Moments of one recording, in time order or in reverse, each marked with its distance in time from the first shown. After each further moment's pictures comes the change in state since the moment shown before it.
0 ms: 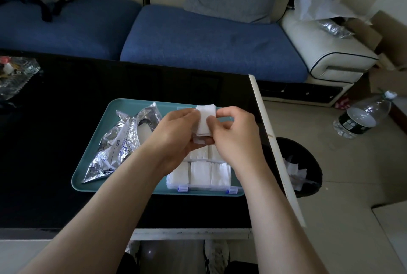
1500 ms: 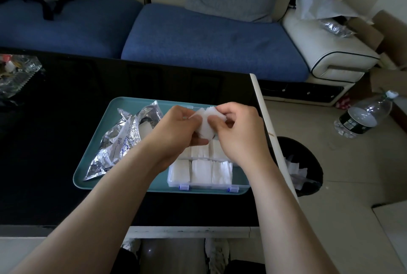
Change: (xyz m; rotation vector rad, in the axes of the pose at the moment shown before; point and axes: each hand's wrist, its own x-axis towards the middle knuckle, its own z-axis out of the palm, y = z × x) left_hand 0.003 -0.001 -0.005 0.243 0.078 0.064; right_hand 0.007 0.008 -0.008 -0.180 -0.015 -0.203
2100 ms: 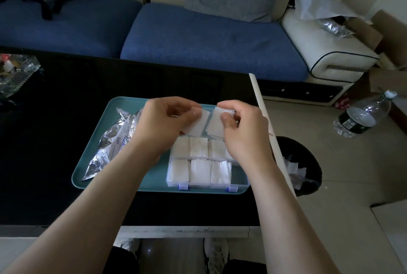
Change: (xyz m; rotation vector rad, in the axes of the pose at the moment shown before) left_hand 0.006 -0.004 -0.021 0.127 0.135 0.252; right_hand -0.002 0.004 -0.007 -0.041 0.092 -0.026
